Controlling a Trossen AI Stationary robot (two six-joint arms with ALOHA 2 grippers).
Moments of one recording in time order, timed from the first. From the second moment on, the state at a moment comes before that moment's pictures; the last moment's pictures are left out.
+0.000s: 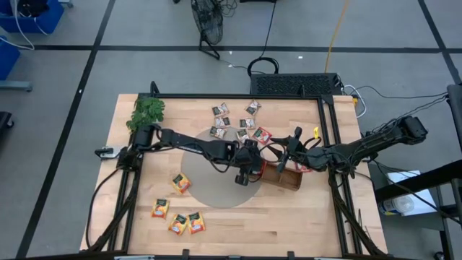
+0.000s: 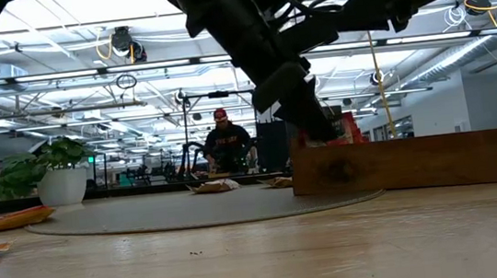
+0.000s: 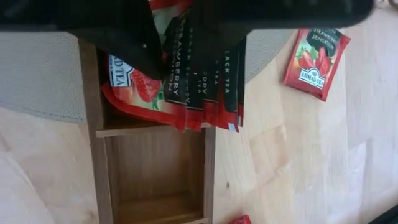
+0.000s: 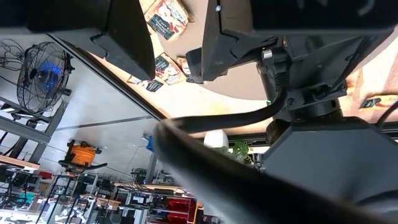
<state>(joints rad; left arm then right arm) -0.05 2.13 1.59 -0.34 -0.12 0.36 0.28 1.01 0.47 0.34 0.76 0.06</state>
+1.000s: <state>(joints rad) -0.01 1.92 1.69 -0.43 0.16 0.31 0.27 0.99 0.45 0.14 0.76 0.07</state>
